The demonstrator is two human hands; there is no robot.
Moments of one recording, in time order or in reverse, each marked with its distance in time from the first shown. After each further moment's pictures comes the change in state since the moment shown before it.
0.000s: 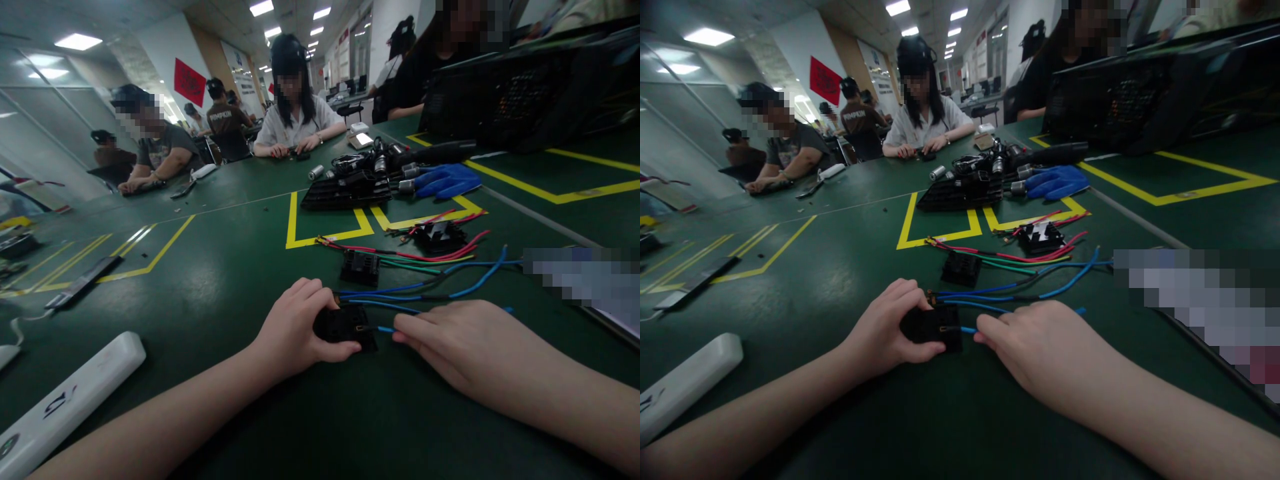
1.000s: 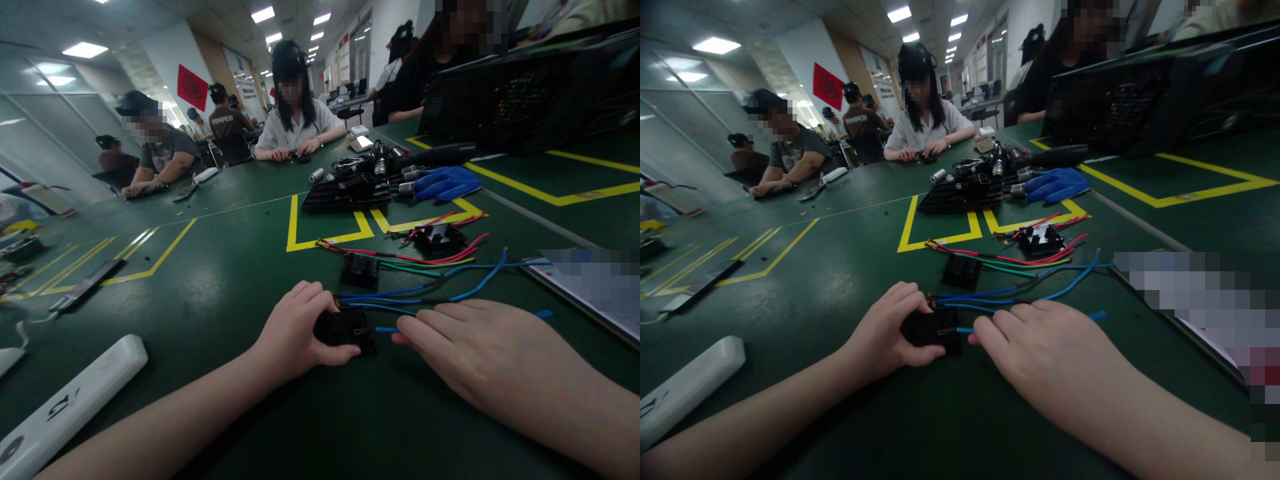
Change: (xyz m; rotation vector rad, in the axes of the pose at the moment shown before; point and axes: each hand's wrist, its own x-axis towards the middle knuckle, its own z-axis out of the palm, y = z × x) left_hand 0.000 -0.001 0.002 0.007 -0.004 -0.006; right_hand 0.003 -0.008 -0.016 -0.159 0.197 -0.078
